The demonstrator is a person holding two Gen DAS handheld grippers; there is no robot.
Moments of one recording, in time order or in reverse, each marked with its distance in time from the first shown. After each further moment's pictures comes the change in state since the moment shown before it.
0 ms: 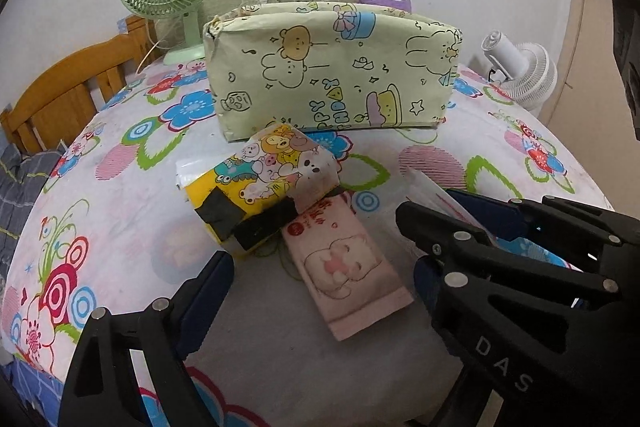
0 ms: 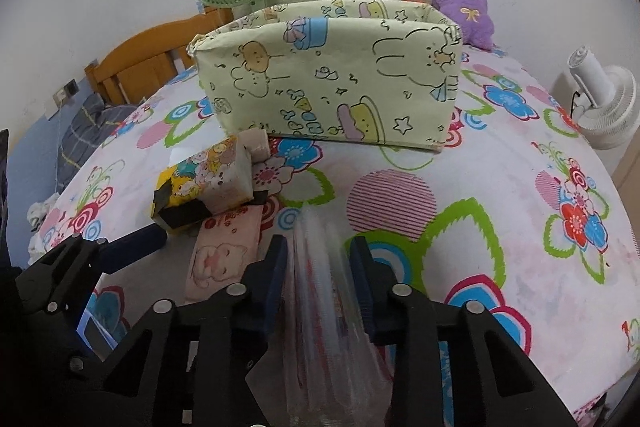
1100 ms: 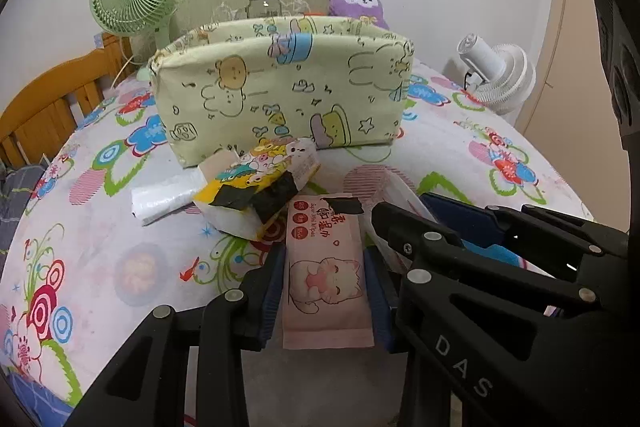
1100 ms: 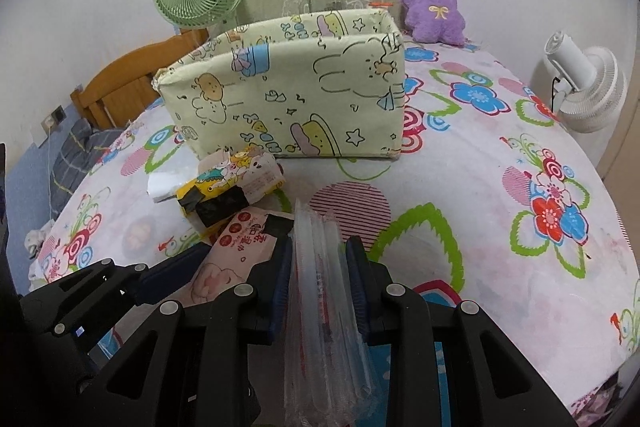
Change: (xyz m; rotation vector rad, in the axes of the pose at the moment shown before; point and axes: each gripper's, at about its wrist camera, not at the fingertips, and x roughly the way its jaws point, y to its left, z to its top) left arm -0.005 -0.031 0.015 0.026 -0.022 -0.060; right arm -0.014 -0.024 0.005 0.078 -0.035 -0.022
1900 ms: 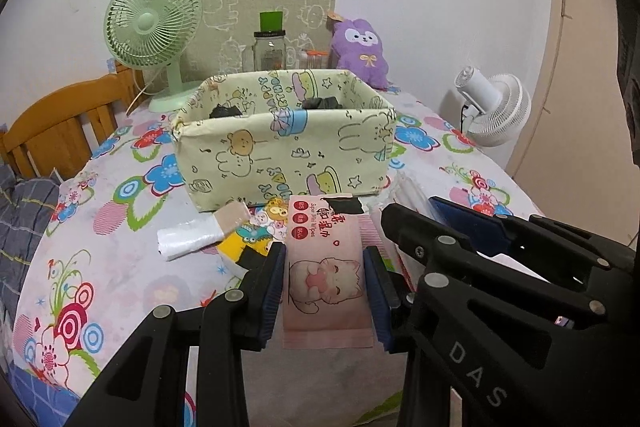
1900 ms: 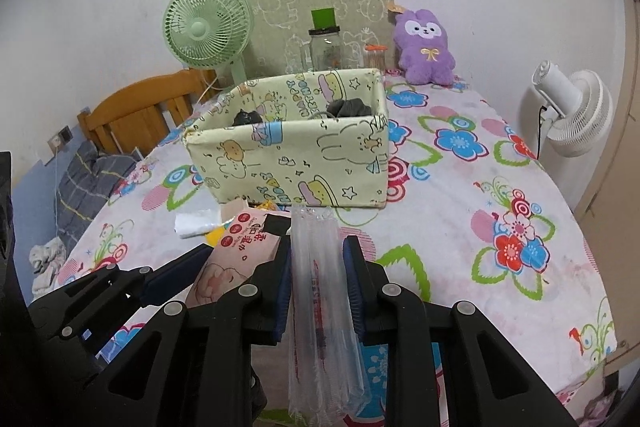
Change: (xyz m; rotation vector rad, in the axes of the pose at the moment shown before) left arm -0.039 -0.006 0.025 -0.020 -0.090 0.014; right arm -0.049 0.003 0.022 -0.005 -0.100 0.001
